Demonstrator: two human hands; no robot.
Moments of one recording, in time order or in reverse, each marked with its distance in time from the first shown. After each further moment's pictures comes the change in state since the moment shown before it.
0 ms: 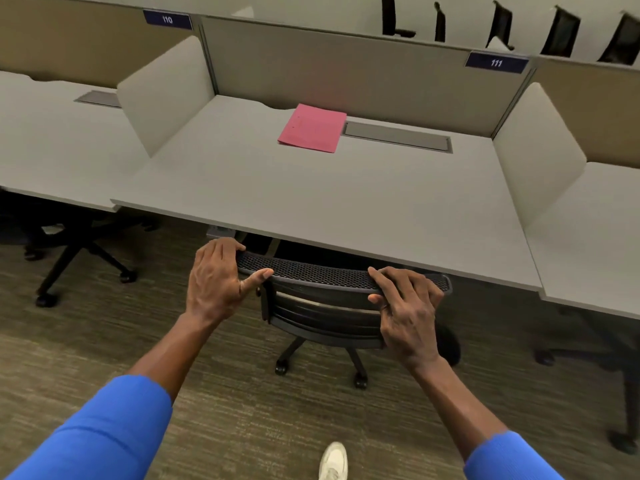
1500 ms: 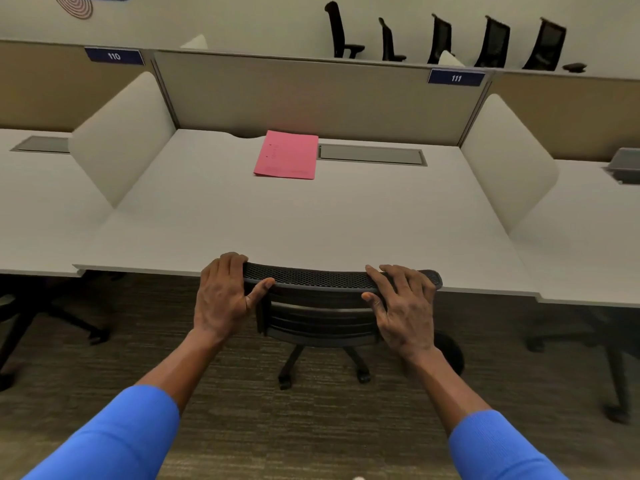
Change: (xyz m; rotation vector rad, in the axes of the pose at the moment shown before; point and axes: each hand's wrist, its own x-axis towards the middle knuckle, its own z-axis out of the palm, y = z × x) left_hand 0.109 -0.046 0.032 -0.040 -0.057 0.110; right_hand 0.089 -0.012 0.056 -0.194 -0.162 0.184
